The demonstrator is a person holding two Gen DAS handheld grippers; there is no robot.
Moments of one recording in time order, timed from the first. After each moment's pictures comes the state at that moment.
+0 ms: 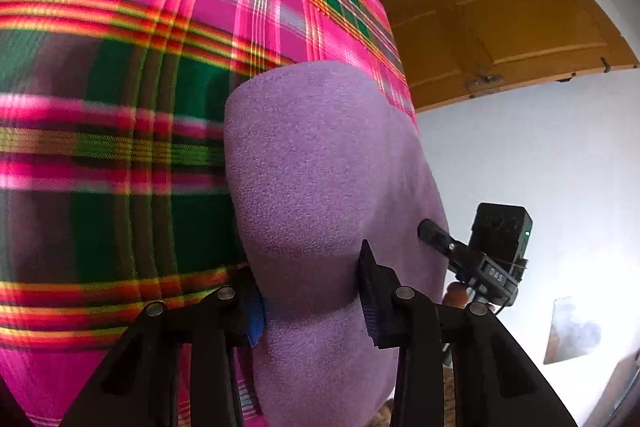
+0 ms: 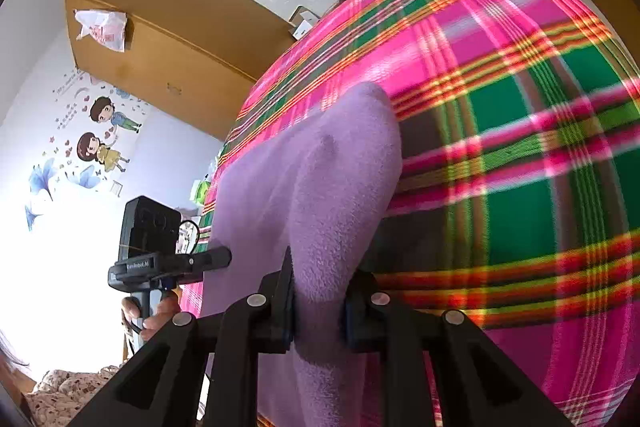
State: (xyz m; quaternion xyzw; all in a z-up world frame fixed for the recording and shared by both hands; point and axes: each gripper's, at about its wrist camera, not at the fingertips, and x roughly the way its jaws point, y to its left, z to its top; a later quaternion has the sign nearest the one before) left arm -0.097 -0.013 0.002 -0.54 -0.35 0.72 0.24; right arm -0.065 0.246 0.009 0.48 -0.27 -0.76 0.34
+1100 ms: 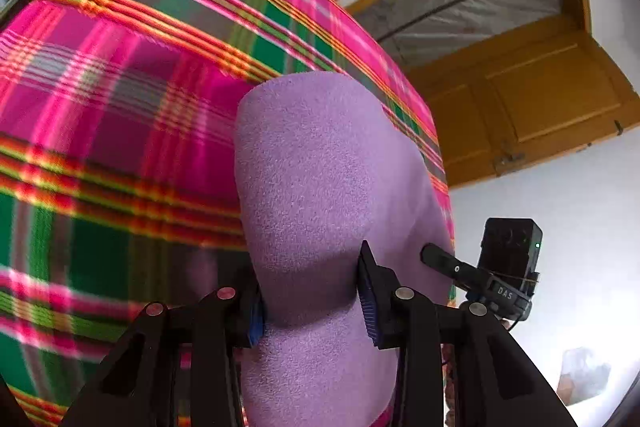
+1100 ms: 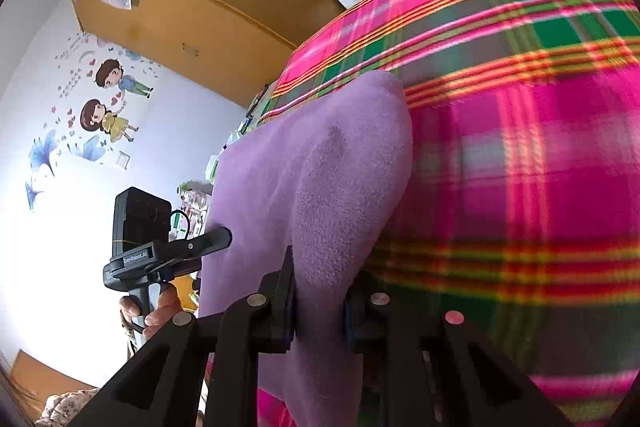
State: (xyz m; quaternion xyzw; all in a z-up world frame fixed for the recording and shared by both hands) left arm -0.147 -0.198 0.017 -0.49 -0.37 0.78 0.15; right arm -0.180 0.066 0.008 0.52 -0.23 -0.72 0.40
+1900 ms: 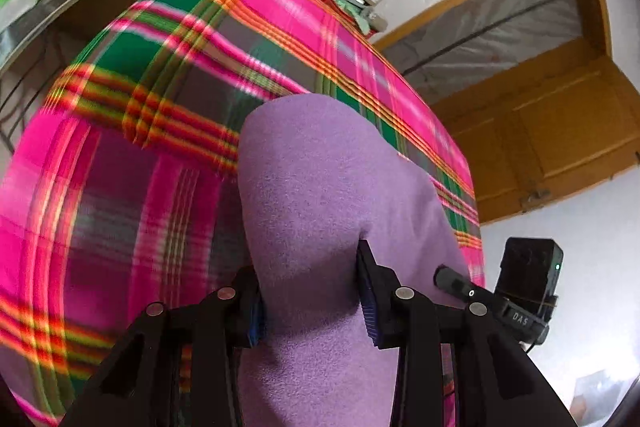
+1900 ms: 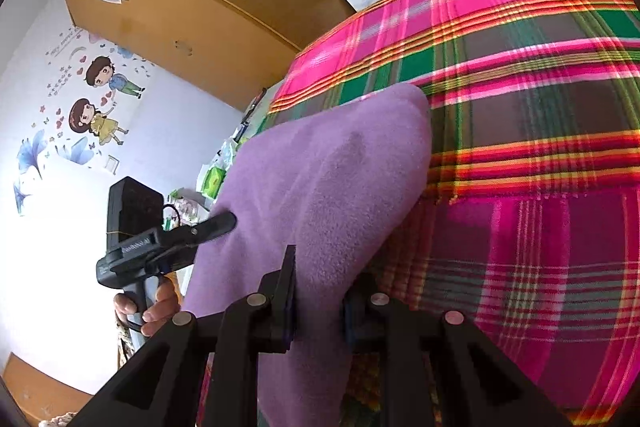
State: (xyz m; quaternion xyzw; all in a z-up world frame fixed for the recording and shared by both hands) left arm -0.203 -0.285 0.008 -0.47 -0.35 0.80 0.11; right arm -0.241 0.000 -0.011 0.51 -0.22 -0.73 0.40
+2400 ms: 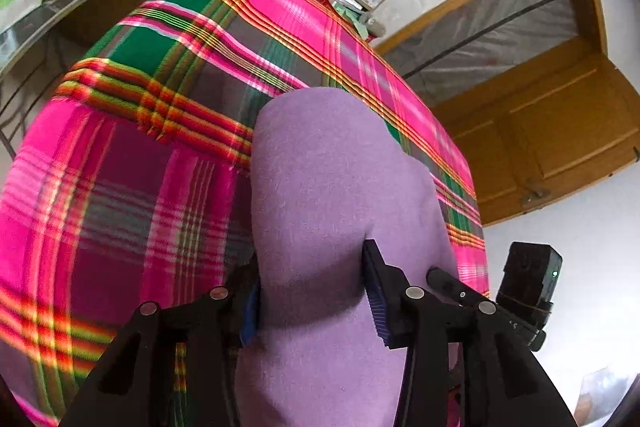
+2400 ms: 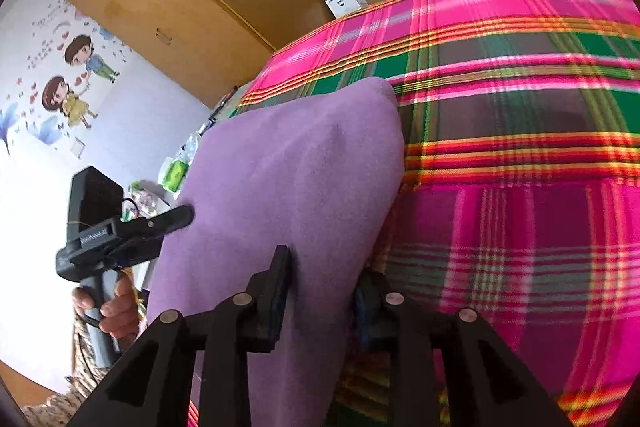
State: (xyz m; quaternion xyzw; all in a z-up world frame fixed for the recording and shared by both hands) left arm -0.184 -0.289 0.008 -0.46 -0.35 0.81 0.10; right arm -0.218 0.005 -0.003 0.50 -0.14 -0.78 0.36
